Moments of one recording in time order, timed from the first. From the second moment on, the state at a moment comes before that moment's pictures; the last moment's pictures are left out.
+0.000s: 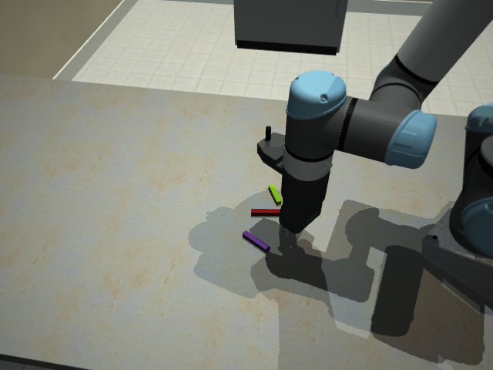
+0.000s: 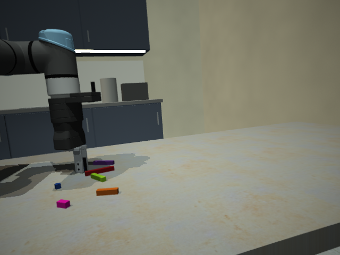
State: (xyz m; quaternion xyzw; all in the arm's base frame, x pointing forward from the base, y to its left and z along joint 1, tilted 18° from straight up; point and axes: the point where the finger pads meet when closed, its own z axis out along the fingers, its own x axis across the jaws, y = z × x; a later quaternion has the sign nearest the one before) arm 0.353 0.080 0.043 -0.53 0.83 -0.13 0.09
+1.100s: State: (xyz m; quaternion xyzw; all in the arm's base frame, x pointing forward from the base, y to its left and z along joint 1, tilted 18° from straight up) arm 0.351 0.081 0.051 -0.53 0.83 -0.13 0.09
